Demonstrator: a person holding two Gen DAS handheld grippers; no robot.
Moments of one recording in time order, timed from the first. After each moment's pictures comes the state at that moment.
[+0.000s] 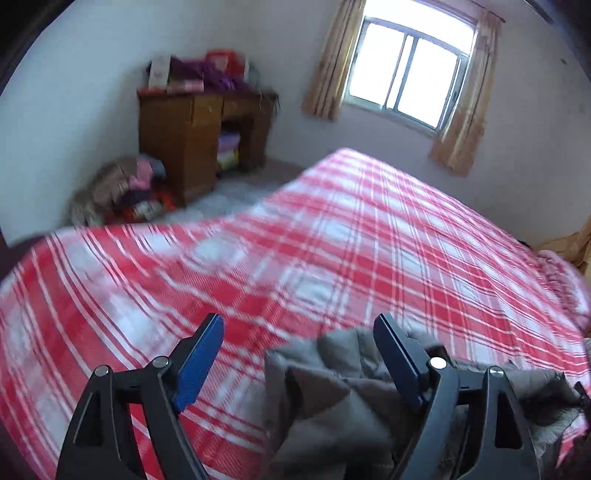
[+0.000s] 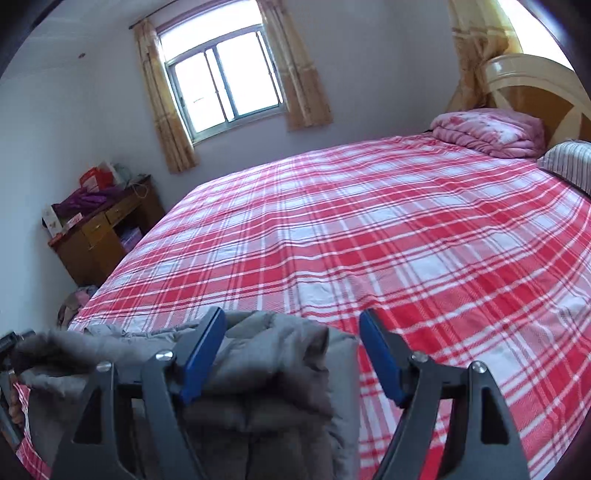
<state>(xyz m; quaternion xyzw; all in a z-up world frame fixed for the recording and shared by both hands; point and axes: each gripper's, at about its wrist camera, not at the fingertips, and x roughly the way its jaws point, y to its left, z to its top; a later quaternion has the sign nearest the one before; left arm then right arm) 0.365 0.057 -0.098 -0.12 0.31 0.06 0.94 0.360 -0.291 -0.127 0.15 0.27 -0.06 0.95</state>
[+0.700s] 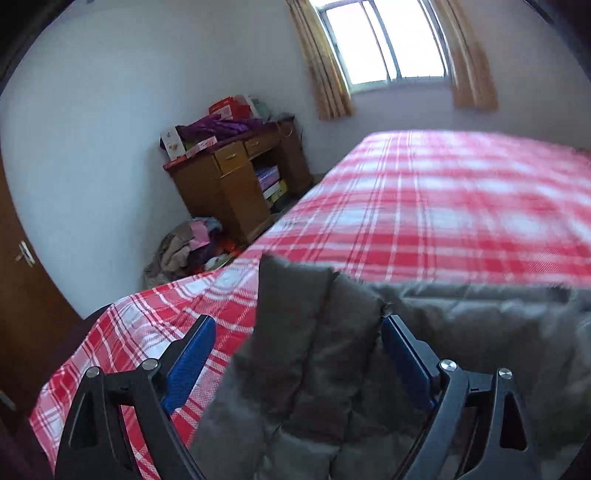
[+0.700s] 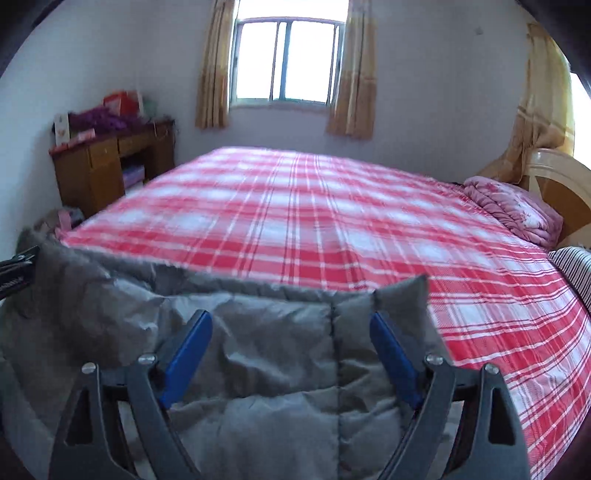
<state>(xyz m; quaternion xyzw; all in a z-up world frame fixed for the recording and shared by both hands) 0.402 -0.070 -0.148 0.10 0.31 0.19 0.93 0.417 -0.163 -0.142 -0.03 0.30 -0.06 0.95</state>
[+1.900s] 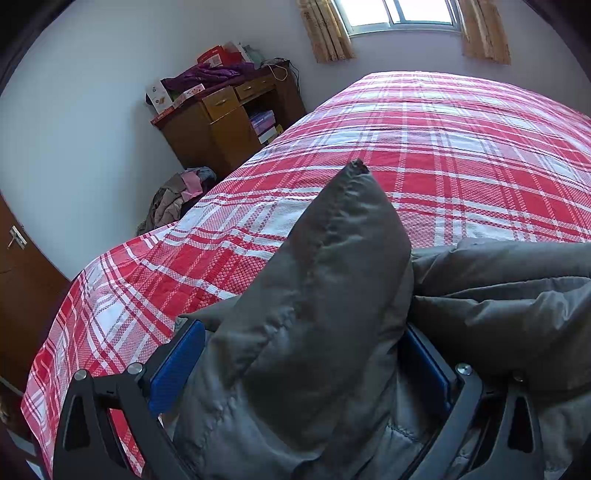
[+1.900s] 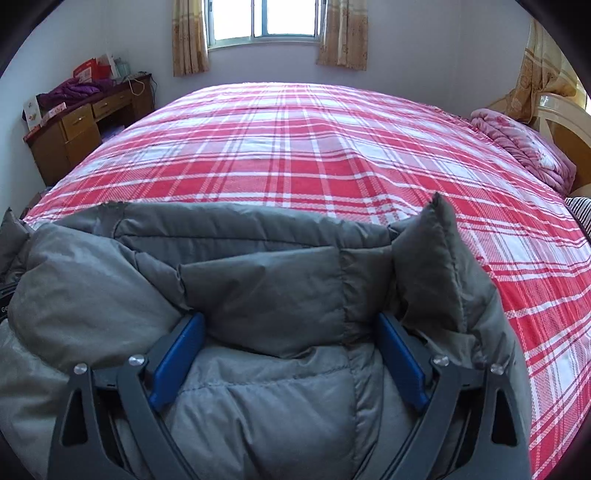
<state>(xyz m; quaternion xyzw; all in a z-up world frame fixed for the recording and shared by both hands) 0.454 -0.066 -0.215 0.09 0.41 0.20 0.89 0.458 -0.188 -0.211 0.02 0.40 -0.07 0.91</state>
